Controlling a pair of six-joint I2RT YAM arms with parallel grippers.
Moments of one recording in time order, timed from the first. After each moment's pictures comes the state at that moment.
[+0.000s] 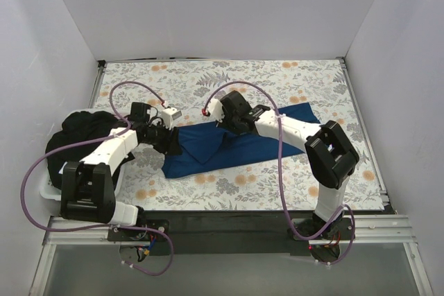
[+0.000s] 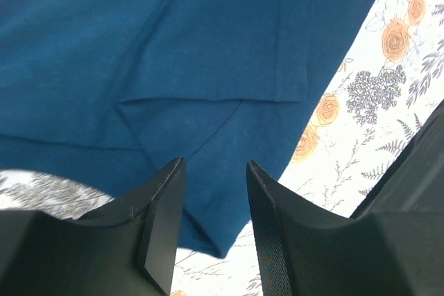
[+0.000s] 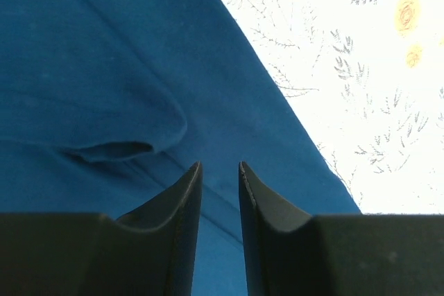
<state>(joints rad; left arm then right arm) -0.09 1.40 0.84 -0.55 0.67 0.35 0.79 1.86 1.33 -0.37 0.09 -0.50</state>
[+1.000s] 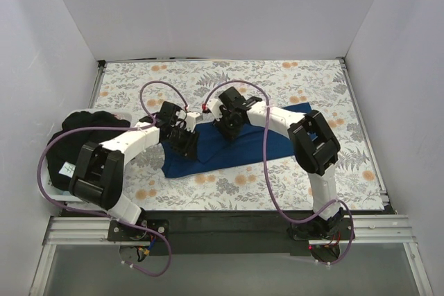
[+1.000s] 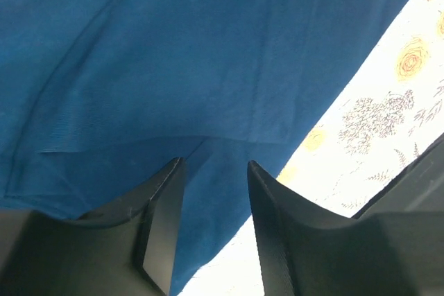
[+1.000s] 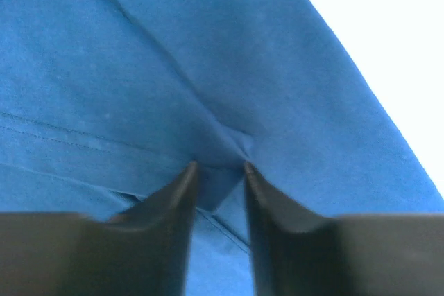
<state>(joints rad) -0.36 1.56 0.92 -0.53 0.46 0.10 0.73 2.05 1.51 -0.55 -0.20 -0.34</state>
